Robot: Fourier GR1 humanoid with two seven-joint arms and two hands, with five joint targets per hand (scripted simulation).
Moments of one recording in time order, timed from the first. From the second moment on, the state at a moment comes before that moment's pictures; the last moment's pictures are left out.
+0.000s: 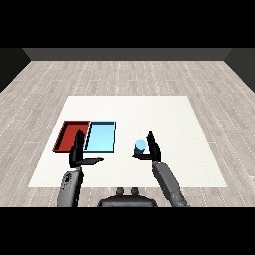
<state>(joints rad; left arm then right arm) 0.04 0.03 0.04 -1.57 0.00 0.01 -0.39 -0.19 0.00 0.21 -1.11 -0.26 -0.18 -0.39</state>
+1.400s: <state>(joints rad) 0.04 0.04 0.05 -1.59 0.01 0.00 -0.39 -0.34 0.00 0.31 -0.90 -0.44 -0.28 -0.48</state>
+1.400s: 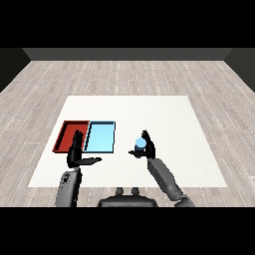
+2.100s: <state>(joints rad) 0.03 0.04 0.04 -1.59 0.01 0.00 -0.39 -0.36 0.00 0.36 -0.93 -0.40 -0.44 -0.41</state>
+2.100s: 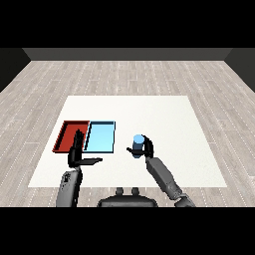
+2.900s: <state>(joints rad) 0.01 0.01 -0.05 -1.55 -0.01 0.00 -0.39 -0.38 -0.01 0.44 -1.16 -0.23 -0.53 -0.34</state>
